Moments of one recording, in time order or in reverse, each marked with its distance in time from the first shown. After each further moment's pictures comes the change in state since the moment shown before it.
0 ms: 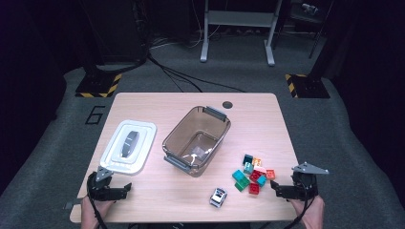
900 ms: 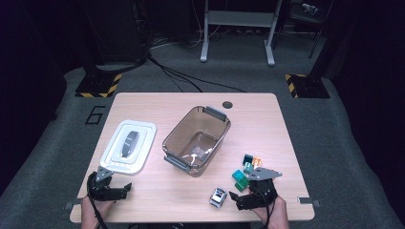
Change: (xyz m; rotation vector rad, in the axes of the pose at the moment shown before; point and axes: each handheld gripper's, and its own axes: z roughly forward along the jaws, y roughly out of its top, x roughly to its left) left arm -0.001 0.000 0.000 0.005 -0.006 -0.005; right arm 0.118 0.021 0.017 0.010 0.240 -0.240
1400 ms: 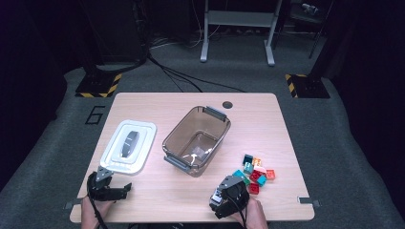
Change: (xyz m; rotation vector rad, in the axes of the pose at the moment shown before) left arm 0.000 0.000 0.000 -0.005 0.002 0.004; right arm 0.035 -0.009 0.074 0.173 0.086 -0.149
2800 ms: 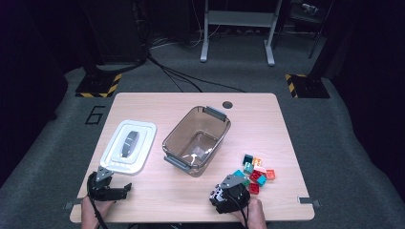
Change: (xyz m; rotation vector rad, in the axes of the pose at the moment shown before) left arm 0.000 0.000 0.000 -0.003 0.004 -0.001; right arm -0.005 -0.002 -0.001 -0.093 -0.002 -0.018
